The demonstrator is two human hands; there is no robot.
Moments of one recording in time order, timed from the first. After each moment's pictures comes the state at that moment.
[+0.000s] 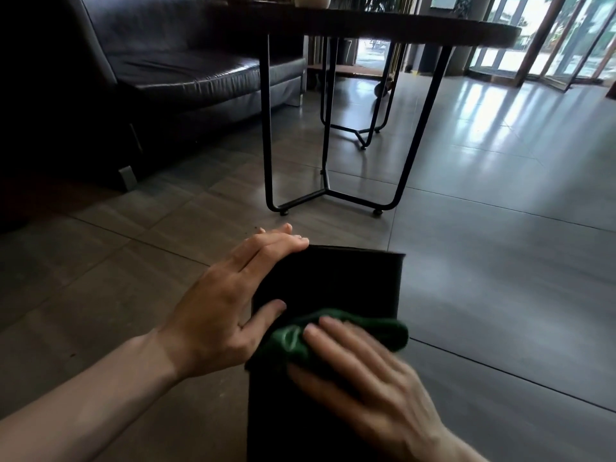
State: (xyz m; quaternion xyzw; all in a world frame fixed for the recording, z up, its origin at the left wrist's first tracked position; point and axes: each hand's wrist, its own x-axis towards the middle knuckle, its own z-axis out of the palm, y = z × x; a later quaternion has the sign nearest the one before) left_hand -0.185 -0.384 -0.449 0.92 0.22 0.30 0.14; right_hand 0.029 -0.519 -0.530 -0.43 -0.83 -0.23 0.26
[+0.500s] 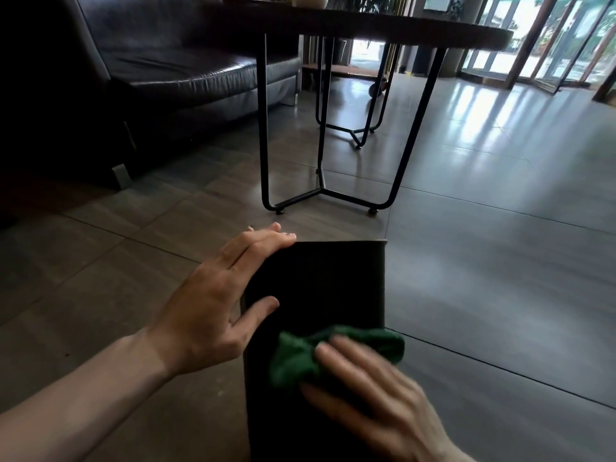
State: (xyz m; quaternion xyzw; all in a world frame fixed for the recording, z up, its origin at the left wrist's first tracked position) left_hand -0.195 -0.379 -0.456 0.91 0.23 0.31 0.12; right_hand 0.033 -0.542 -0.540 -0.45 -0.83 -0.20 0.25
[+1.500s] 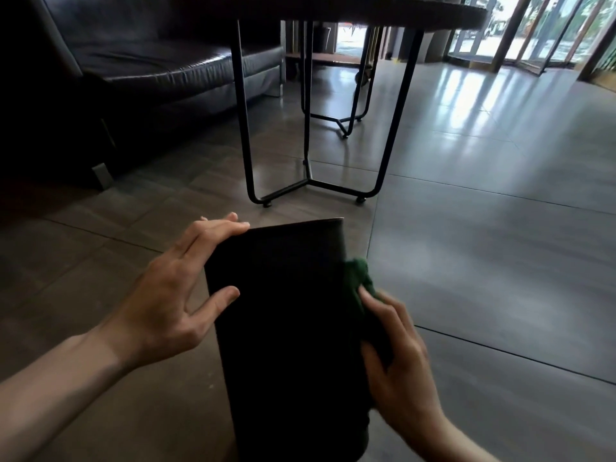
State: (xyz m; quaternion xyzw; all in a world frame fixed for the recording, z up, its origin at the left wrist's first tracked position) left_hand -0.206 -0.377 -0.456 0.90 0.26 0.32 0.13; right_hand 0.050 -0.533 -0.552 -0.62 -0.57 0.07 0.53
